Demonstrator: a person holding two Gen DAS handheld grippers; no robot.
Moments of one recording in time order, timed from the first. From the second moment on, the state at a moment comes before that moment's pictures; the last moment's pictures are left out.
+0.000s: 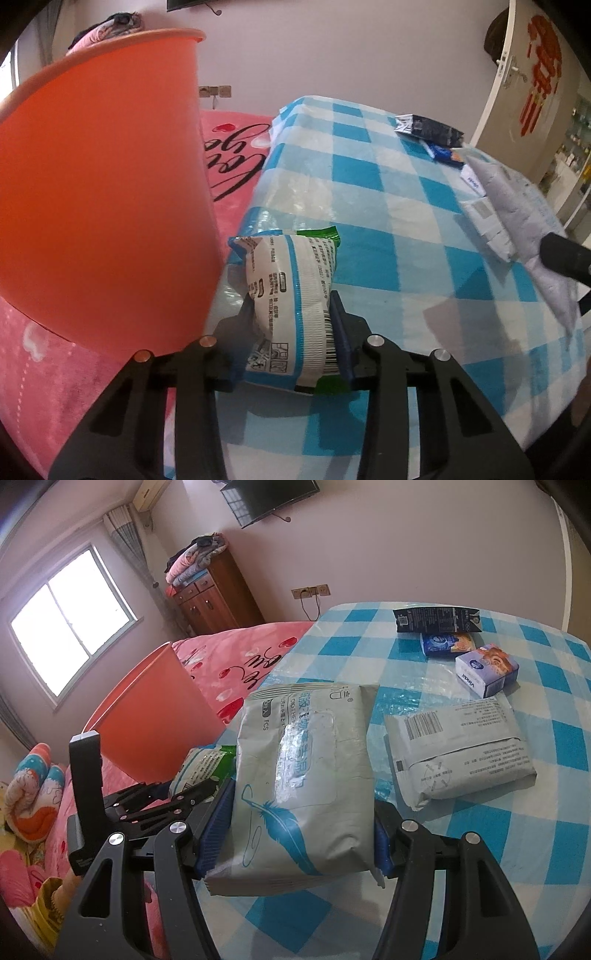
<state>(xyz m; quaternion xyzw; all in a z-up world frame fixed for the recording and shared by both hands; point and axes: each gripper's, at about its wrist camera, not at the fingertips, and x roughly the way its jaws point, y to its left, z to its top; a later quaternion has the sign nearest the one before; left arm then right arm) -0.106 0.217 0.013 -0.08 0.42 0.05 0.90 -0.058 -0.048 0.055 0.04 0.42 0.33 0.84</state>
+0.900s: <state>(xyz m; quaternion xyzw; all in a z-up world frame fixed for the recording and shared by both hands) -0.160 0.301 0.179 -0.13 0.22 0.10 0.96 -0.064 0.088 0.167 -0.02 0.34 0.46 0.82</state>
